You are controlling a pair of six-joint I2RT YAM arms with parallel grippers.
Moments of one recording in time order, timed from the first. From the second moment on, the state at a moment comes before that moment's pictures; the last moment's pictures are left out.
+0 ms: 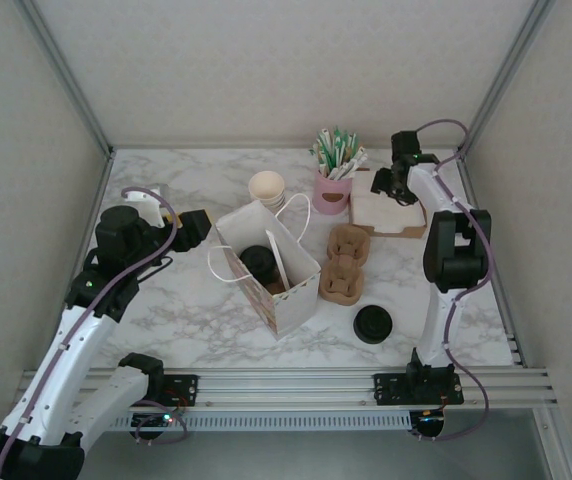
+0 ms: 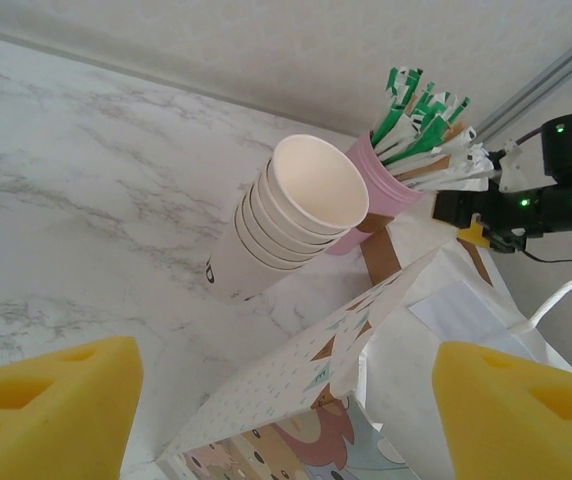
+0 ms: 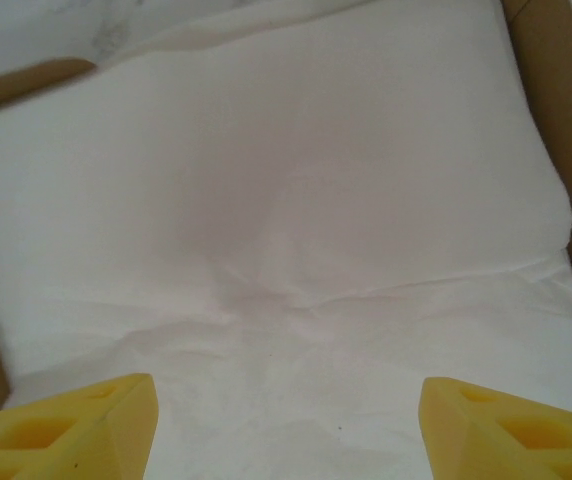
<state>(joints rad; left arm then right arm) -0.28 0.82 0.90 -0.43 0.22 -0.48 0.10 2.08 1.72 -0.75 0.08 0.34</state>
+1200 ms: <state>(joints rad) -0.28 0.82 0.90 -0.43 0.21 -0.48 0.10 2.19 1.79 -0.79 0.08 0.31</state>
